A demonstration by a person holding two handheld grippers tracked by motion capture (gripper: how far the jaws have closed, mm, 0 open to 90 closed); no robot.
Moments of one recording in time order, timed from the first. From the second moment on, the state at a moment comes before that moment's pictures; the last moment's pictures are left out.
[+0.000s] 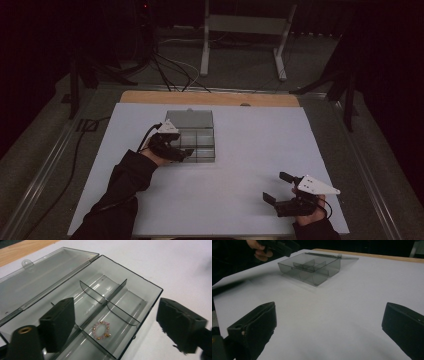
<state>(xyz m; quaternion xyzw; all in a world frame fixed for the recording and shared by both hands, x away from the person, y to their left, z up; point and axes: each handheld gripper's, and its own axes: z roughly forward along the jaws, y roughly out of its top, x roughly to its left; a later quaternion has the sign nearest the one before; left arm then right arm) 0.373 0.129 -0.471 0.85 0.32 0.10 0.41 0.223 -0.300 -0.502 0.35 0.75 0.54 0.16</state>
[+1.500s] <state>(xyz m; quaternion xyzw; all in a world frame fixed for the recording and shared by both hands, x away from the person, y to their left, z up) 0.308 0.186 -0.472 0.81 0.31 0.09 0.48 0.225 -0.298 -0.503 0.35 0.75 0.54 0.16</state>
